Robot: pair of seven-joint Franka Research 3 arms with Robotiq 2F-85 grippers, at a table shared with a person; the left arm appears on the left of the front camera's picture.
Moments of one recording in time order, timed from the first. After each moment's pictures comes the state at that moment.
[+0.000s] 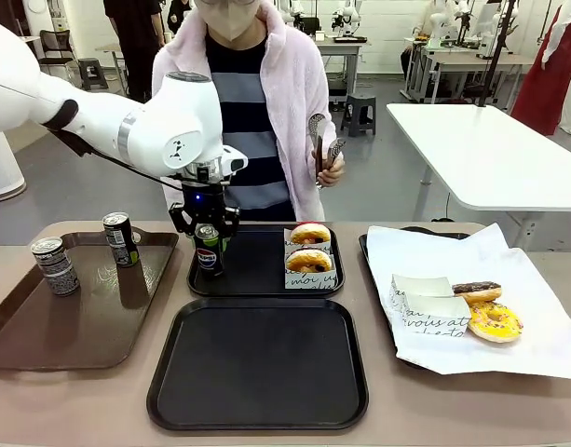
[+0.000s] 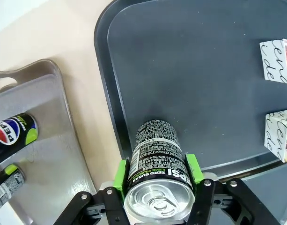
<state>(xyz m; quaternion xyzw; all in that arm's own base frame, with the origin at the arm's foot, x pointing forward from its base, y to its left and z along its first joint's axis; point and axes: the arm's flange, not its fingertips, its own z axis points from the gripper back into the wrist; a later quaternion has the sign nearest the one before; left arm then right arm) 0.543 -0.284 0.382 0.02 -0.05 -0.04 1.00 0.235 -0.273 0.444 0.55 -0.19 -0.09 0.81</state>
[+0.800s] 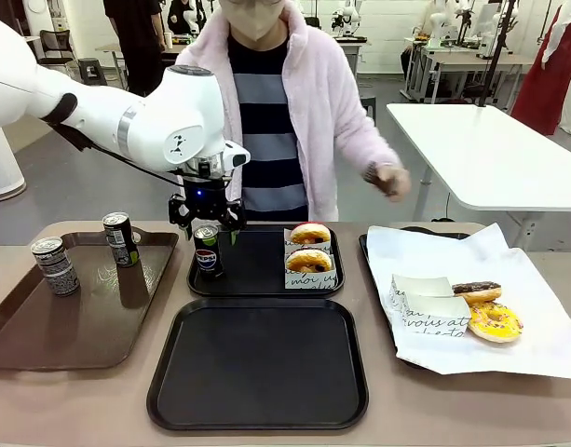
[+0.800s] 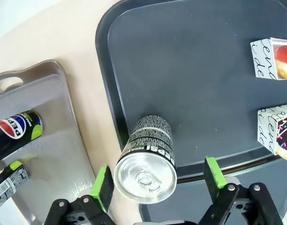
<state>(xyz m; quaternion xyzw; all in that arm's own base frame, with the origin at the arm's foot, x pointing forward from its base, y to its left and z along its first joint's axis) 0.536 -0.288 0.402 0.02 -0.06 -0.05 1.00 0.235 -0.273 0.444 0.55 -0.19 -0.09 0.81</state>
